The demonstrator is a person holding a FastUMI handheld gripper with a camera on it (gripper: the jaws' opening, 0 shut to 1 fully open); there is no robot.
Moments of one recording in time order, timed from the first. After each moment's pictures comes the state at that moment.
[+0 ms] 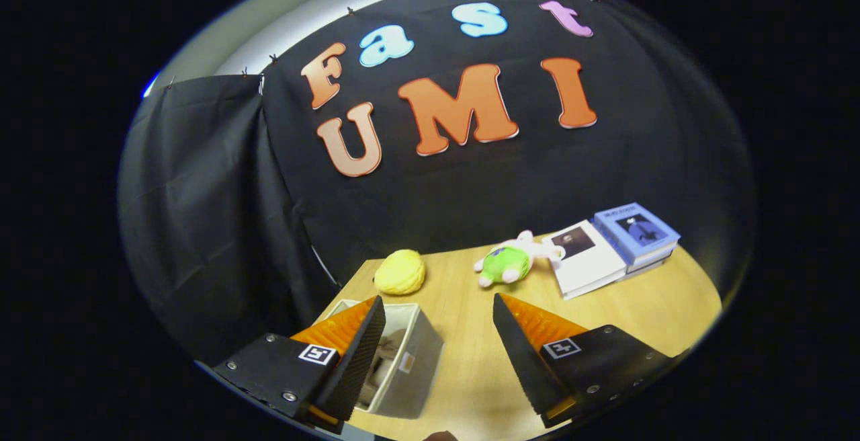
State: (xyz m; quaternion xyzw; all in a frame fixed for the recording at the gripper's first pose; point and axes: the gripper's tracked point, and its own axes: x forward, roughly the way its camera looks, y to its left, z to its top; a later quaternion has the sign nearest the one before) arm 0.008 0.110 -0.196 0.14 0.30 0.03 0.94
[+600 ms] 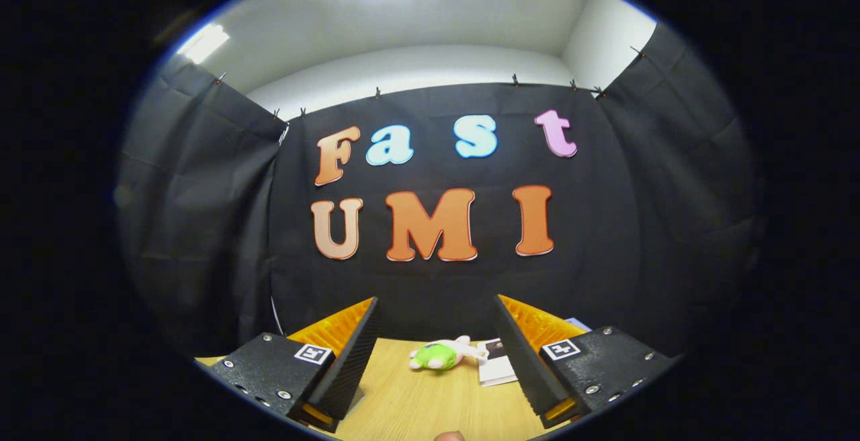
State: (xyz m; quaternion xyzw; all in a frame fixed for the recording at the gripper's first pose) arm -0.022 0.002 -0.099 0.03 0.05 -0.02 1.00
